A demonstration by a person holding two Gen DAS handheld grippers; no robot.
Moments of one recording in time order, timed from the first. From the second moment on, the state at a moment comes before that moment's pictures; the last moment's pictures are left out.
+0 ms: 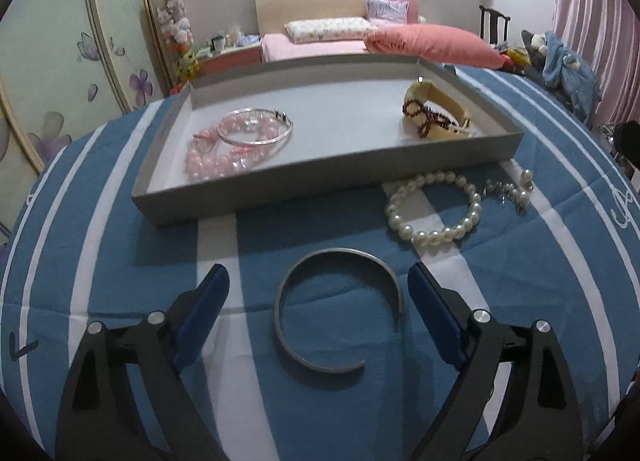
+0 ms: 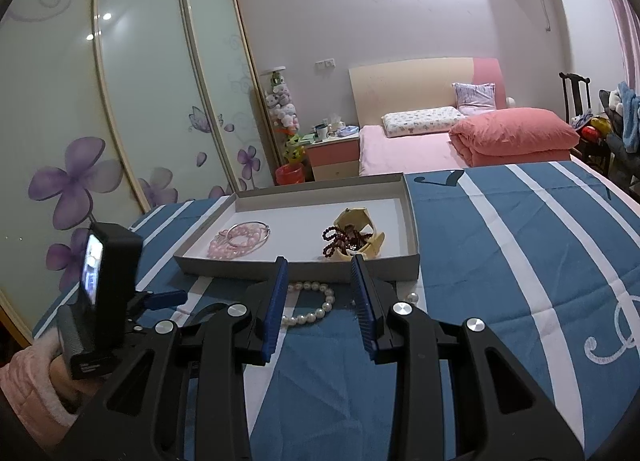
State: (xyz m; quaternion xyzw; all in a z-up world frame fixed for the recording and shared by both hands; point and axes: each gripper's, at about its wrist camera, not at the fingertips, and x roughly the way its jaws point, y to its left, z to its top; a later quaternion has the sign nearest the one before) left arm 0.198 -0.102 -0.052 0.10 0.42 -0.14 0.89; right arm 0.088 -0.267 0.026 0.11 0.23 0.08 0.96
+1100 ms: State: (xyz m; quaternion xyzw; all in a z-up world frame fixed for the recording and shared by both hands) left arm 0.213 0.004 -0.049 0.04 0.44 -0.05 0.90; right arm 0.082 -0.185 -0.036 0.01 0.41 0.20 0.89
